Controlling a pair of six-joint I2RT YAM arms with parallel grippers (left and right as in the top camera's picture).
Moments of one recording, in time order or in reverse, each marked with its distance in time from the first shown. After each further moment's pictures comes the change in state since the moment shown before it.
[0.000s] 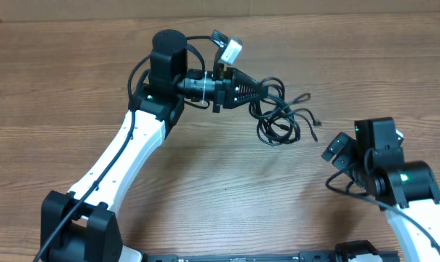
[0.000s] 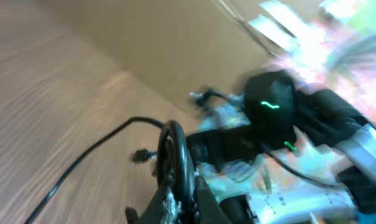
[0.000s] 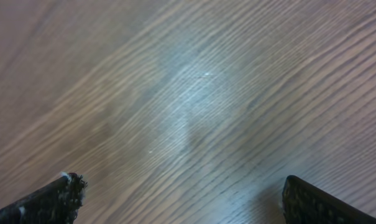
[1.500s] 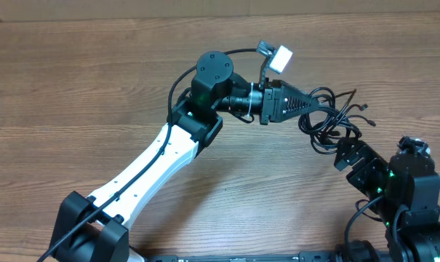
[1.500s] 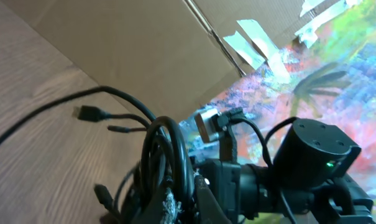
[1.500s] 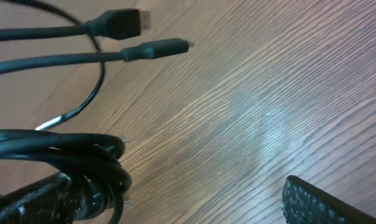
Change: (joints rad) left arm -0.249 0.000 -0.004 0.319 -0.174 -0.425; right arm 0.000 -0.337 0.000 0.080 -0.055 0.028
